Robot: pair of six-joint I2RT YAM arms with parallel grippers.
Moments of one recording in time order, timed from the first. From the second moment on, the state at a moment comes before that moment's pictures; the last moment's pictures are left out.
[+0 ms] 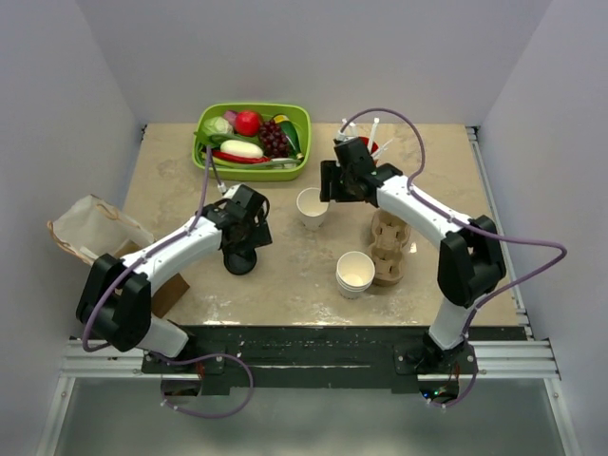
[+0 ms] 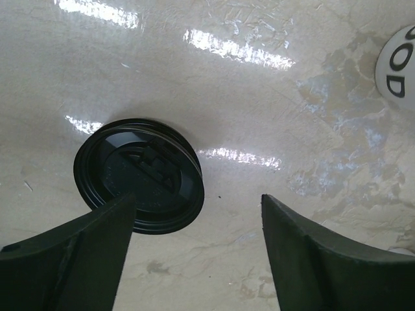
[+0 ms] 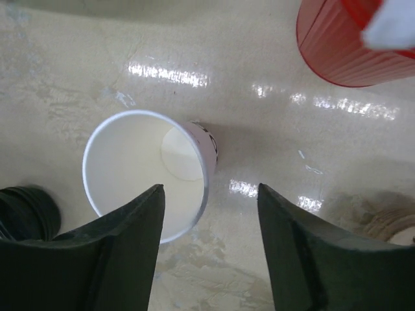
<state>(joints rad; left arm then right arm) -0.54 1.44 0.99 -0.65 -0.25 -0.77 0.54 1.80 1.46 -0.50 0.08 0.43</state>
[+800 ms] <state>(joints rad) -0.58 1.58 1.05 -0.67 -0.39 -0.86 0.54 1.28 1.24 -0.48 0.34 0.41</state>
